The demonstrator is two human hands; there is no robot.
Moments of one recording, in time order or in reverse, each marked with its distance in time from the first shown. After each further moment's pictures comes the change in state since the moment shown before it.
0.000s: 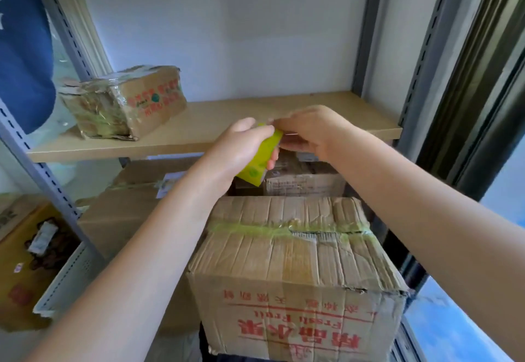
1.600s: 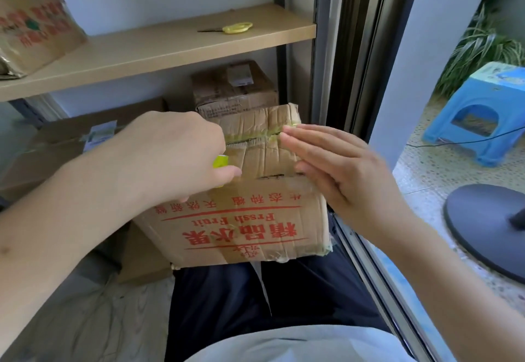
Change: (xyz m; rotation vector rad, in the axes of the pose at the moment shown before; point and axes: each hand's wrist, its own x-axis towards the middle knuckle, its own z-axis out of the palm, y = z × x) left_hand -0.130 -0.022 0.057 1.747 -0.389 0.398; right_hand -0.218 0.173 -0.105 -0.986 0.263 -0.867
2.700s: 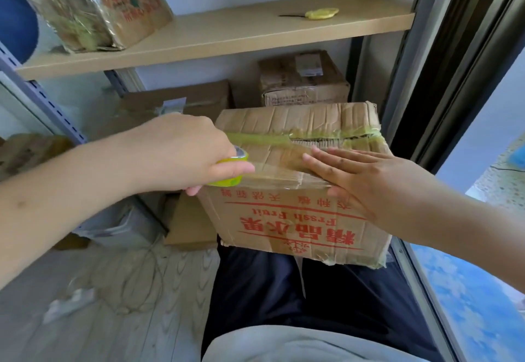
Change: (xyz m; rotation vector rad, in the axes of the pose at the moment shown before) left_hand -0.031 -0.074 0.049 -0.272 -0.273 0.013; right_hand 0.047 -0.014 0.023 -0.341 -0.863 -0.166
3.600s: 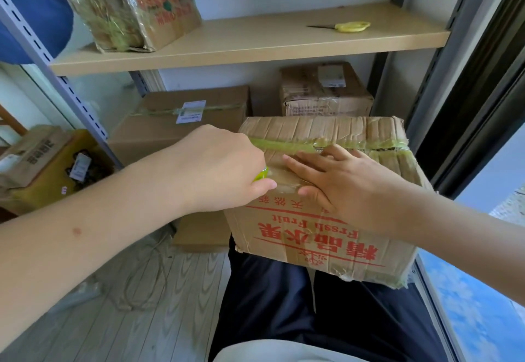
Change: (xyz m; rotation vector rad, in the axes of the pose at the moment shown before) left_hand -0.006 0.010 0.015 0.355 0.426 -0.004; right_hand 0.067 -0.020 0.003 -0.033 0.082 -0.029
